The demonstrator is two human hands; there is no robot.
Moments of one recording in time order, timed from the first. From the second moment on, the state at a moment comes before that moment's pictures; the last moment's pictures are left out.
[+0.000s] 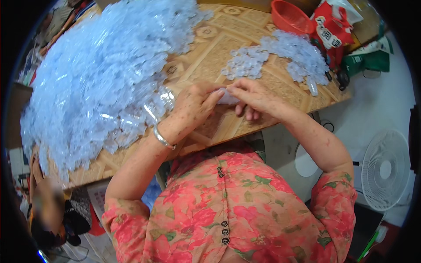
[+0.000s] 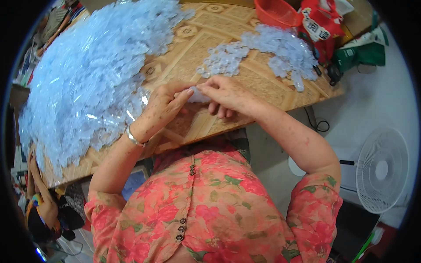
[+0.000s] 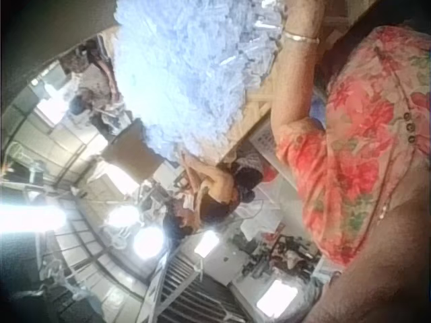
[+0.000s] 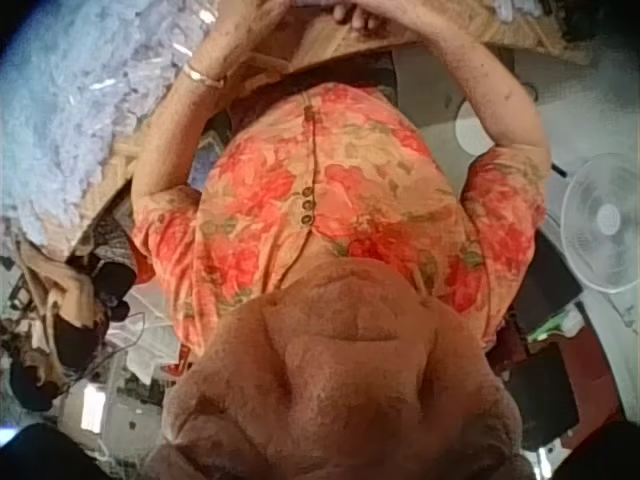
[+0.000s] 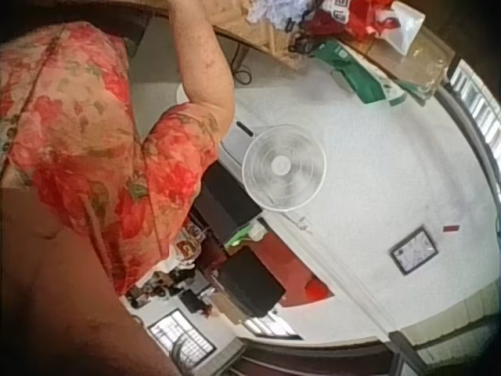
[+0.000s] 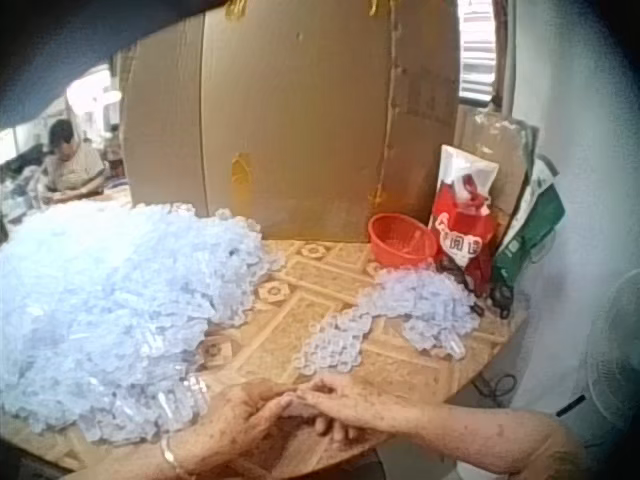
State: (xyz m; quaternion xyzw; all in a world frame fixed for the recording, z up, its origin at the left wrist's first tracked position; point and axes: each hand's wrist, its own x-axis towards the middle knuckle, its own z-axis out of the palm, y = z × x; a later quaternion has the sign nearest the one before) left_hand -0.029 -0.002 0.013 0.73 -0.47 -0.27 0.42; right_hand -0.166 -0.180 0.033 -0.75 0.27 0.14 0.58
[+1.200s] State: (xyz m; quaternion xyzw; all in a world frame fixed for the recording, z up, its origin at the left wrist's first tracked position) left_hand -0.052 0.039 0.025 0.61 -0.22 -0.48 0.59; right_hand -0.175 -0.171 0.014 -0.67 0.24 0.08 0.69
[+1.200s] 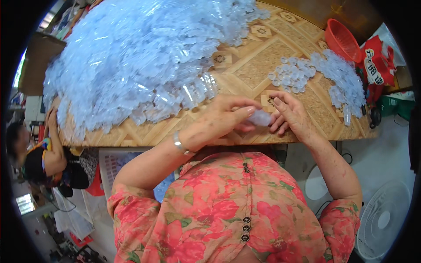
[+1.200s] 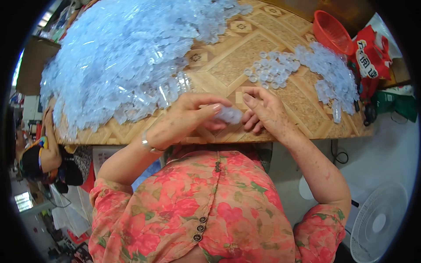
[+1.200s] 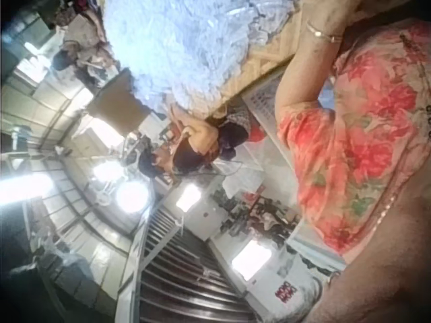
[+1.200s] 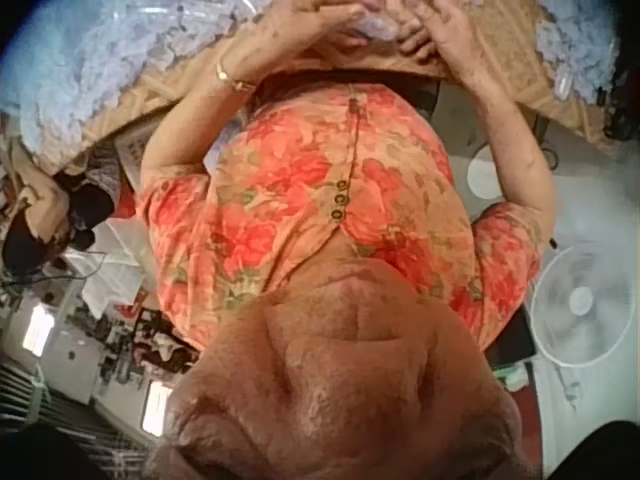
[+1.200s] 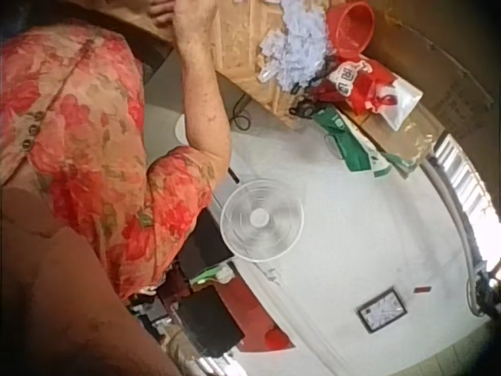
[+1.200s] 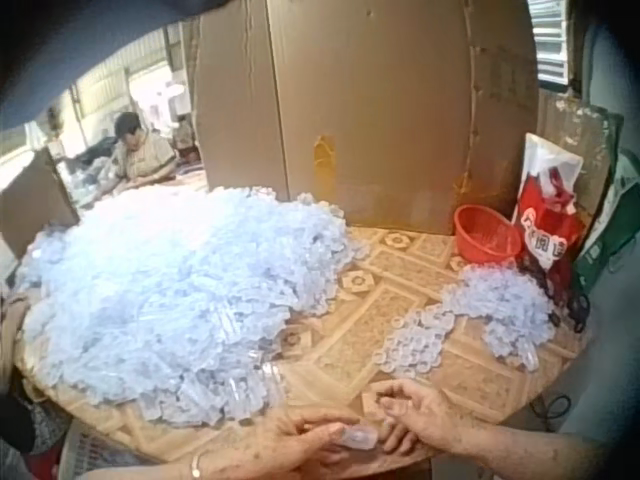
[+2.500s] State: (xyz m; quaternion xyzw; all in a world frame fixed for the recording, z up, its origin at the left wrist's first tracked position) left_hand 0.123 -0.219 0.007 0.81 -0.56 0.12 -0.08; right_hand -0.198 -0.175 -0.004 -0.59 0.16 0.00 0.79
